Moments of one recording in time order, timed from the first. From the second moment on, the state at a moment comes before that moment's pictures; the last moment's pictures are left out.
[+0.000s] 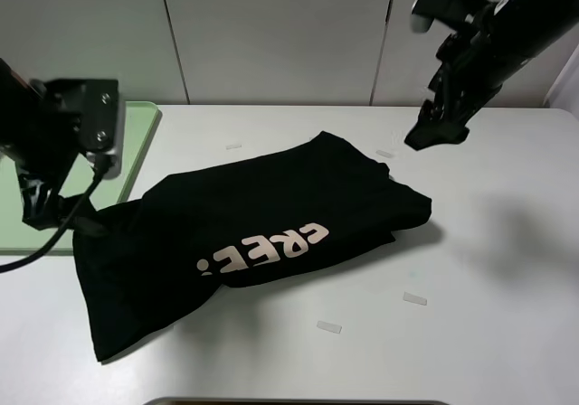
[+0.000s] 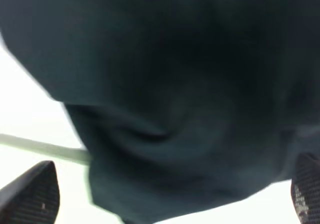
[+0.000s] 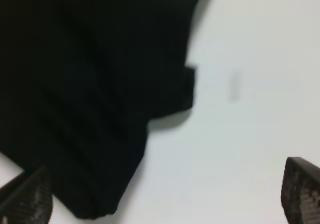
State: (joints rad) left arm -0.25 1.39 -0.87 -0.14 0.68 1.17; right arm 0.24 1.58 -1.18 0.21 0.78 -0.92
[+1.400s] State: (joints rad) left arm -0.25 0.00 -0.87 -0.19 0.75 0.41; right arm 0.24 0.75 -1.18 0.53 0.89 -0.92
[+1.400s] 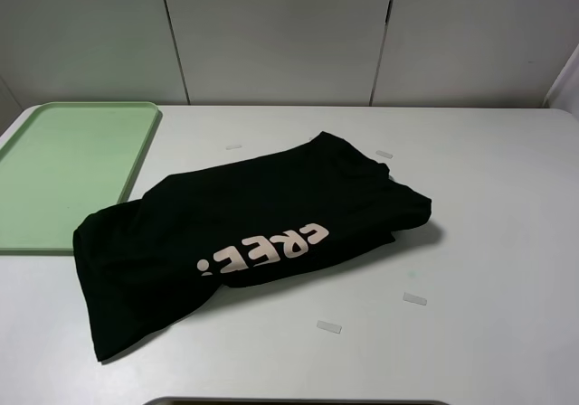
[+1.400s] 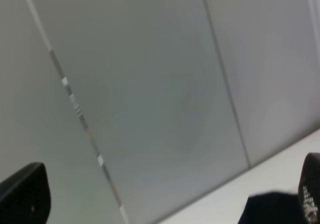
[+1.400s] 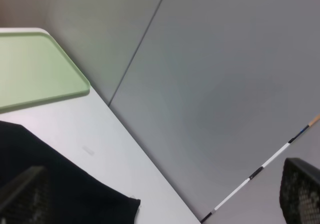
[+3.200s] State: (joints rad) left arm -0.25 -0.01 -0.50 -0.10 1.07 0.22; right arm 0.24 0.83 -0.84 0.64 0.96 -0.46
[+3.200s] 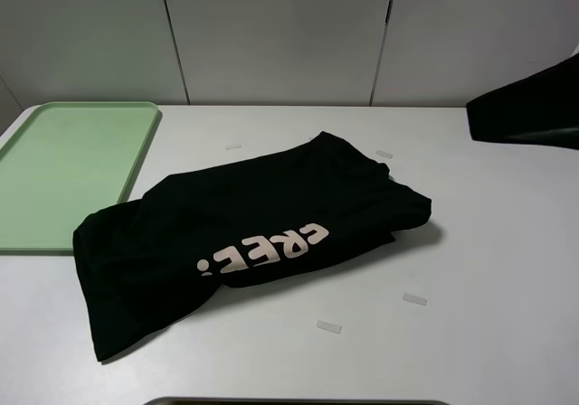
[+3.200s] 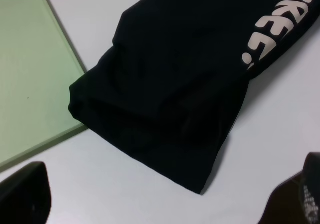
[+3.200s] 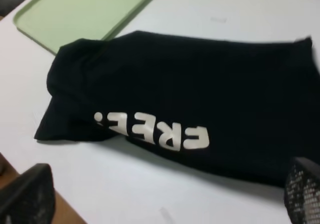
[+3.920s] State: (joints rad) left arm -0.25 -0.01 -0.50 -0.10 1.07 0.22; right arm 0.24 1.57 -0.91 0.79 0.97 -0.74
